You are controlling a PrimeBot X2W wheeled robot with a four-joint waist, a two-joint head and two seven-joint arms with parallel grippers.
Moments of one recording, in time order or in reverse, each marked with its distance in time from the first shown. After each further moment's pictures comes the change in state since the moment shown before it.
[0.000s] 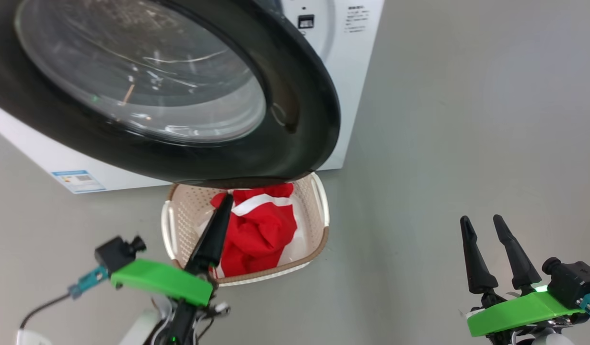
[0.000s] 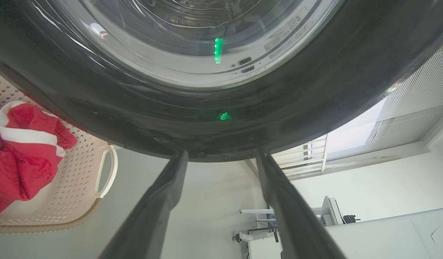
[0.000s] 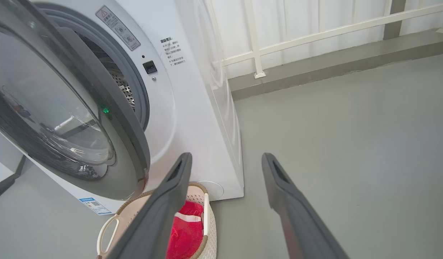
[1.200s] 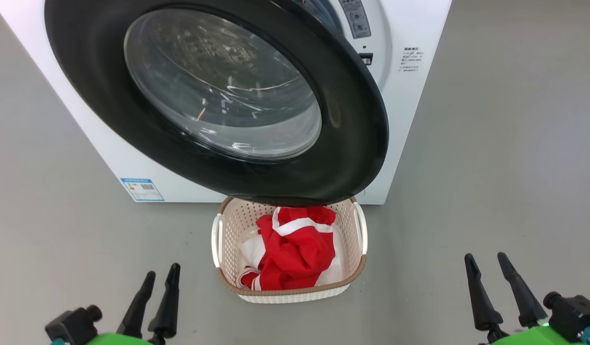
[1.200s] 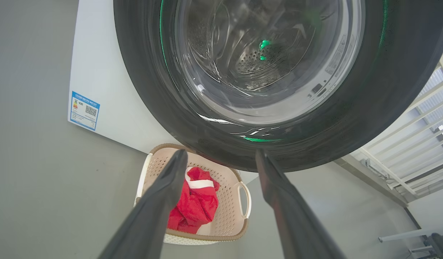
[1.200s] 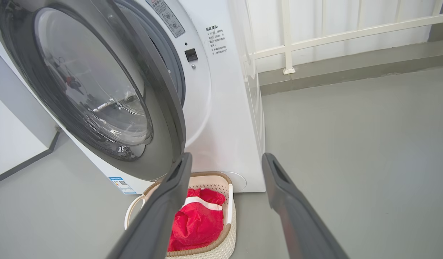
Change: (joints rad) left arm 0.296 -0.006 0.291 0.035 0.610 0.000 -0.017; right arm 0.112 -0.012 -0.009 -0.002 -0.027 0.000 0.000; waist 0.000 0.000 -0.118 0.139
